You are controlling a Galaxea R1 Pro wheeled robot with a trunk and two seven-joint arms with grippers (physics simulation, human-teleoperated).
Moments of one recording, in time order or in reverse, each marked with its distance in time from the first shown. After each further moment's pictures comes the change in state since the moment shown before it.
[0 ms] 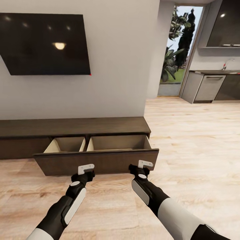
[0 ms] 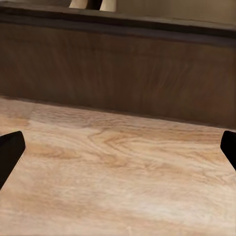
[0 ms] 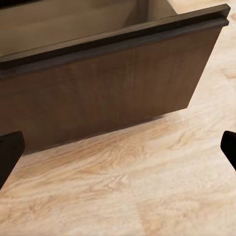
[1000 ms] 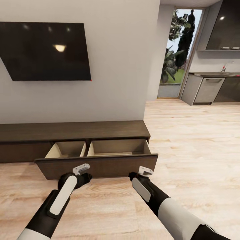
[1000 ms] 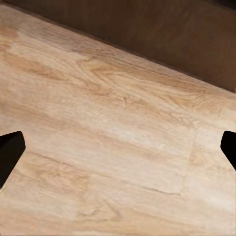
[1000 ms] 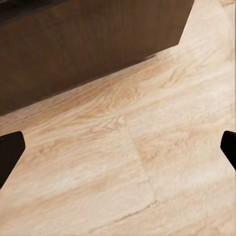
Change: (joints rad) left arm 0.005 0.019 0.100 -0.226 0.506 0.397 0.324; right arm 0.000 -0.001 -0.006 -0.007 -0.234 0.195 -0.093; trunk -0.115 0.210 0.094
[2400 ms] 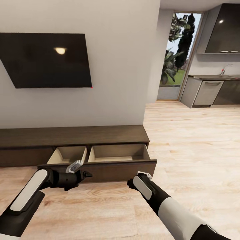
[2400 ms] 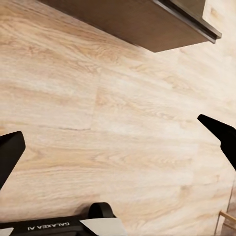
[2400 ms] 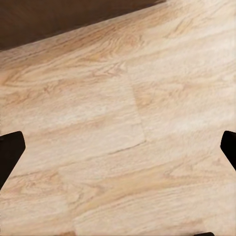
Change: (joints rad) left arm 0.003 0.240 0.031 -0.152 0.731 0.203 0.017; right arm 0.000 0.000 -0.045 -0.003 -0.061 0.293 0.000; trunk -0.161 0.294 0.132
